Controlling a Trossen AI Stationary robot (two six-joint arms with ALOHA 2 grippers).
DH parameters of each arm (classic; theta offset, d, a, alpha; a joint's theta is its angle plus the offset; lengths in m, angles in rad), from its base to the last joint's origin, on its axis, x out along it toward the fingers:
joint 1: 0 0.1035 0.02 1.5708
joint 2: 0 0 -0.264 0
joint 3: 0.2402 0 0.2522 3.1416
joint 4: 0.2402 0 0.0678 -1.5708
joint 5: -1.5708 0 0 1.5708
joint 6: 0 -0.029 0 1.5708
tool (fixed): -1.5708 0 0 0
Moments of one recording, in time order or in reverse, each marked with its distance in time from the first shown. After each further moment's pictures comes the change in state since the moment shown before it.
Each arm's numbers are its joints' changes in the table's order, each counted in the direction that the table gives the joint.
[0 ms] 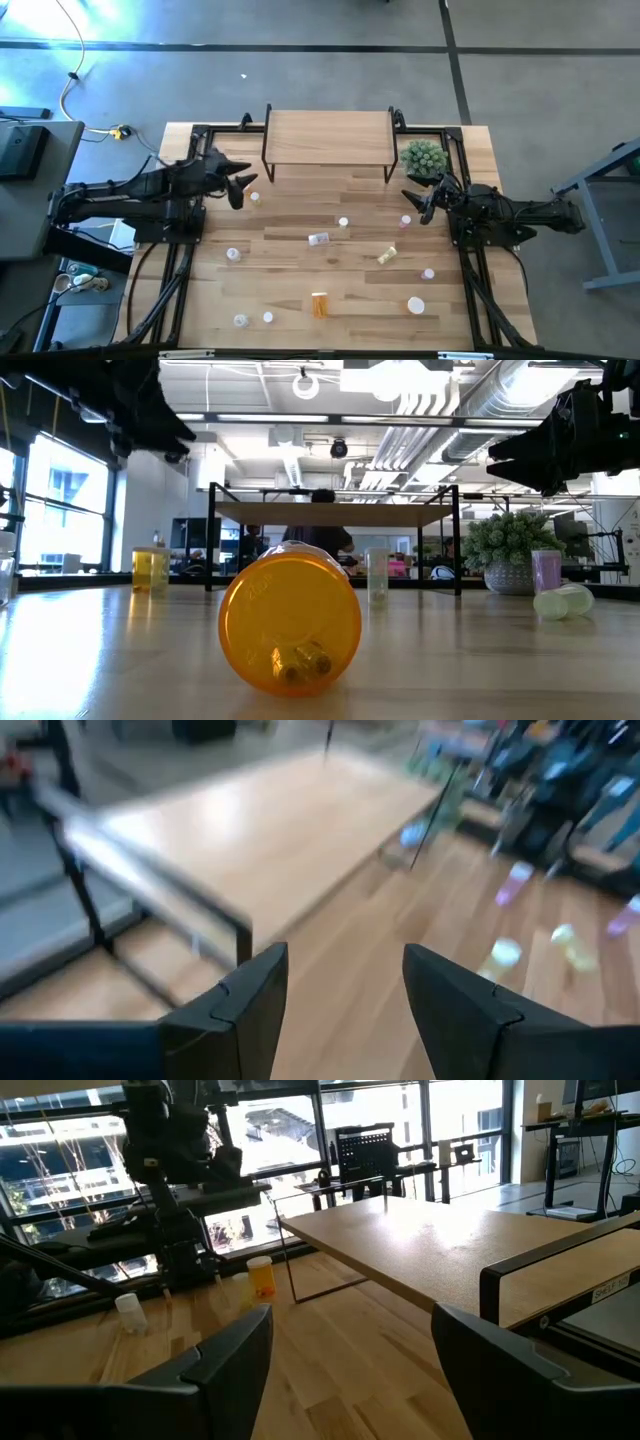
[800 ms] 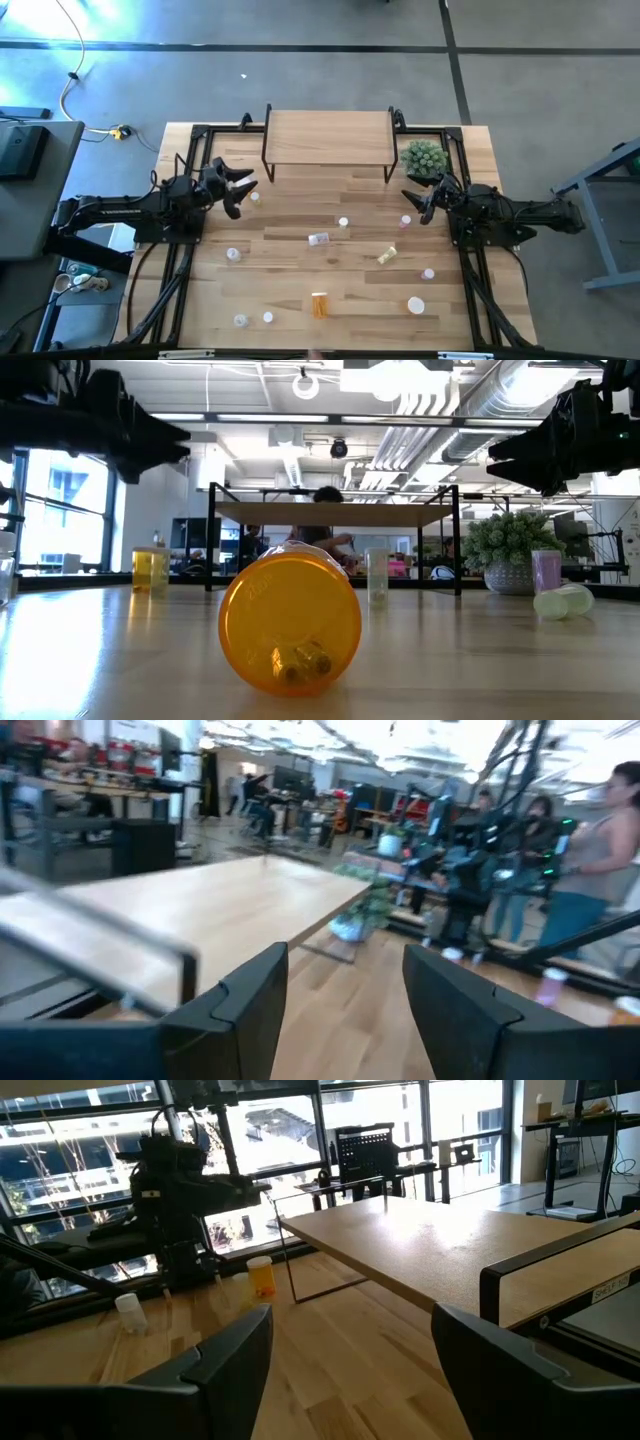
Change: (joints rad) left arm 0.006 0.243 -0.450 -0.684 0.118 -0.160; right arm 0.000 0.000 0.000 0.000 0.000 0.000
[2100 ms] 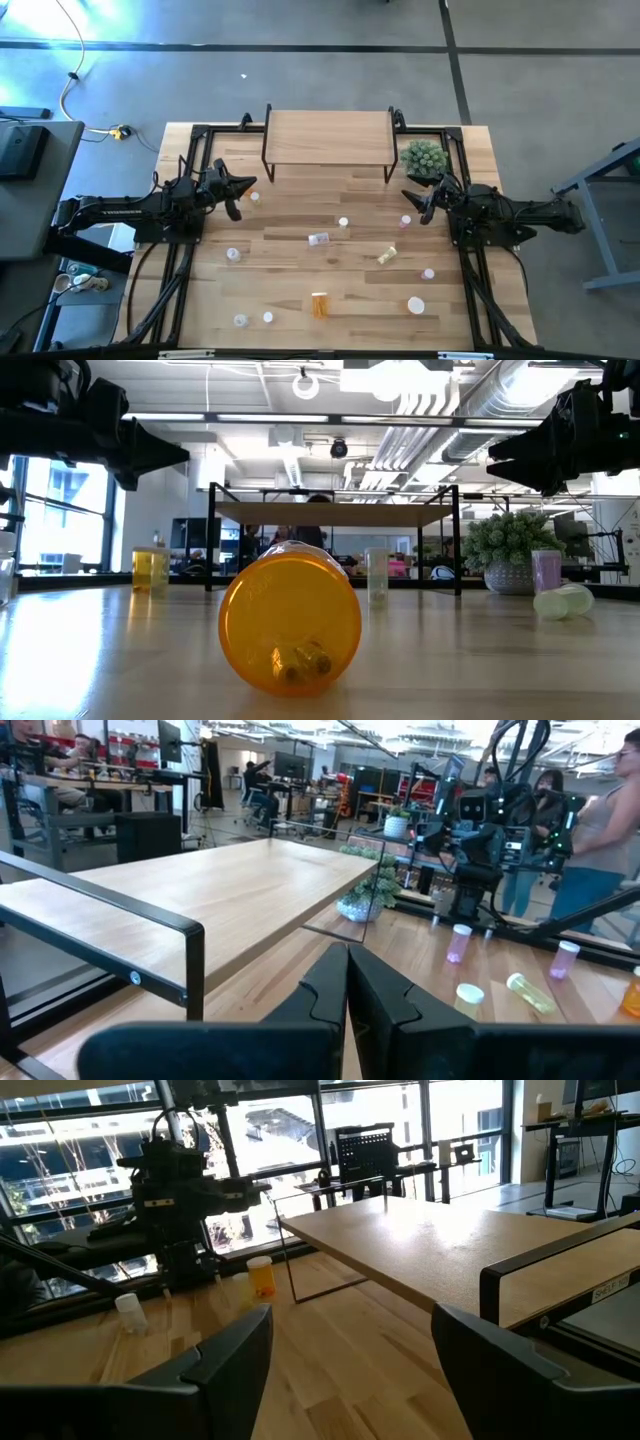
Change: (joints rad) left arm 0.000 0.000 -0.035 0.017 -0.009 -0.034; right arm 0.000 0.000 0.000 0.000 0.000 0.000
